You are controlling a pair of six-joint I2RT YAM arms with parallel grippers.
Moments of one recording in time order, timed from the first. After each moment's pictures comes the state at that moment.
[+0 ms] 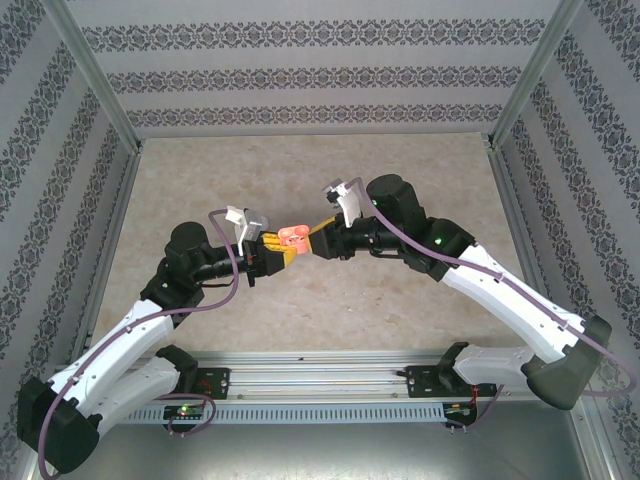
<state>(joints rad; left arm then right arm) -0.47 0.87 0.63 0.16 0.77 -0.29 0.76 1.21 1.24 -0.53 -0.46 0.32</state>
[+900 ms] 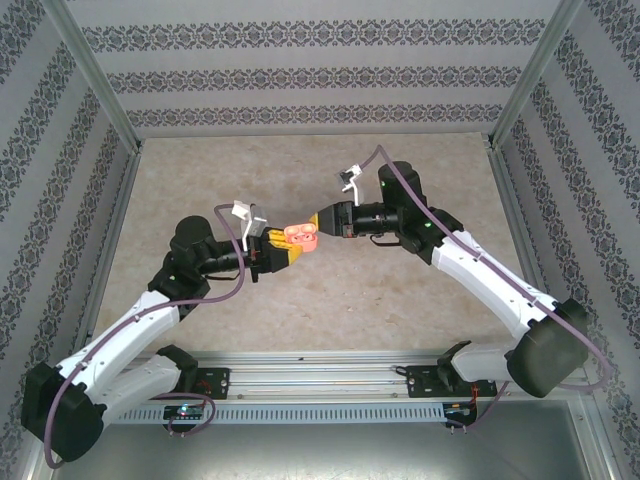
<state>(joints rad) -0.47 0.95 0.65 0.27 0.85 -0.33 0.56 1.31 1.12 -0.24 -0.83 0.70</state>
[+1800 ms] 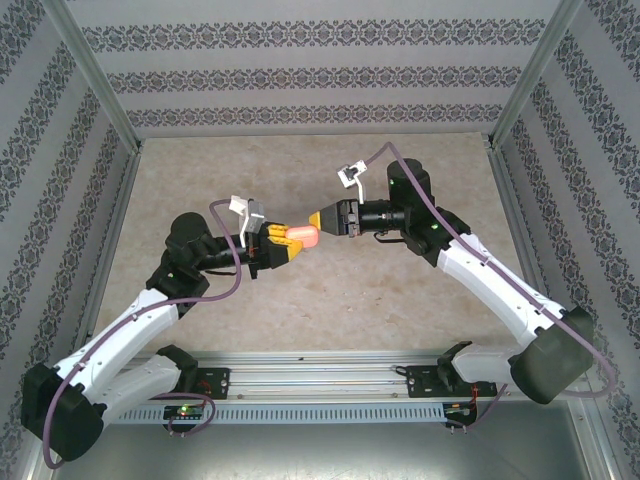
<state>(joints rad) -0.47 0.96 0.69 0.30 0.87 -0.34 0.55 1.27 1.12 -0.19 -0.90 0.65</state>
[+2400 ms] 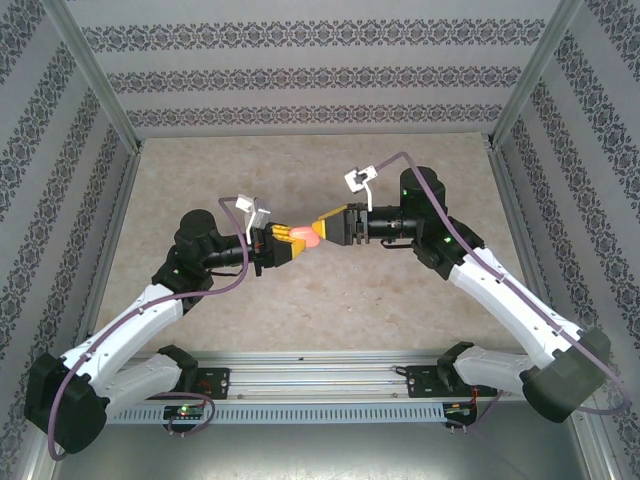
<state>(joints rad) -0.47 1.00 0.69 0.27 0.84 -0.39 0.57 1.17 1.07 -0.15 -0.88 0.63</state>
